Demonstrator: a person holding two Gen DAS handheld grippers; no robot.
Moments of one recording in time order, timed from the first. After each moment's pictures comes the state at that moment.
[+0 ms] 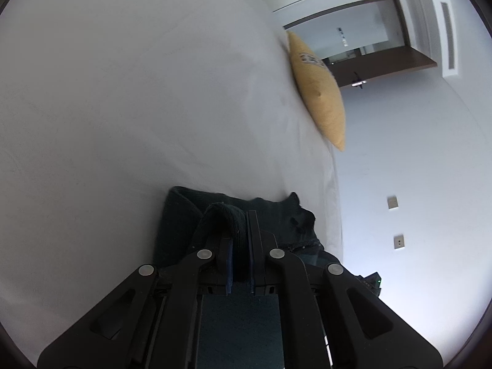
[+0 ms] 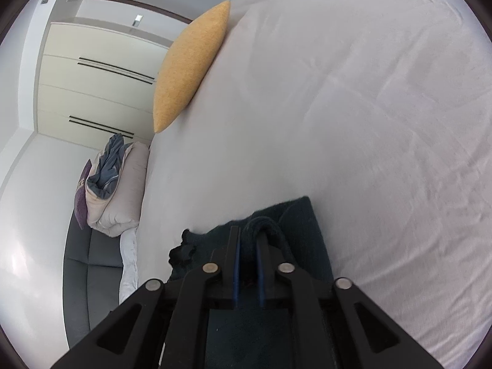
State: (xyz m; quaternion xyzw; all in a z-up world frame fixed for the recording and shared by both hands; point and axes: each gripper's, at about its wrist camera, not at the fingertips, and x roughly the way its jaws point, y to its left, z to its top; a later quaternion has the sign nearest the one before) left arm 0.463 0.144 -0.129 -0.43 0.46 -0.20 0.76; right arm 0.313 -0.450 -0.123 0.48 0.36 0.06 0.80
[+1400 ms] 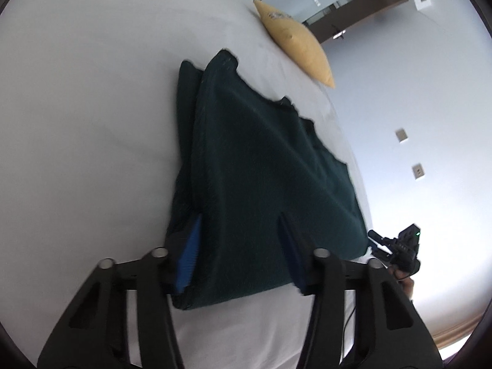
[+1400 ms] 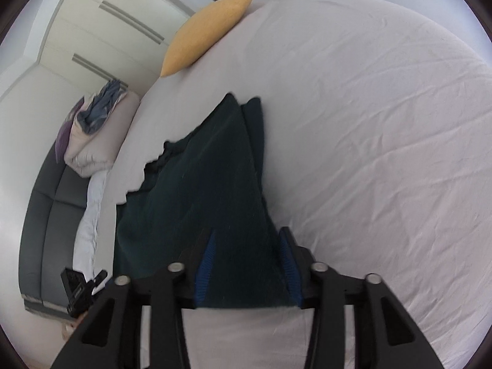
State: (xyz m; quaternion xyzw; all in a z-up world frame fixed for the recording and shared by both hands) left arm 0.298 0.126 -0.130 -0.28 0.47 -0.24 0.80; right arm 0.166 -0.424 -0.113 0.33 0.42 0.06 0.84
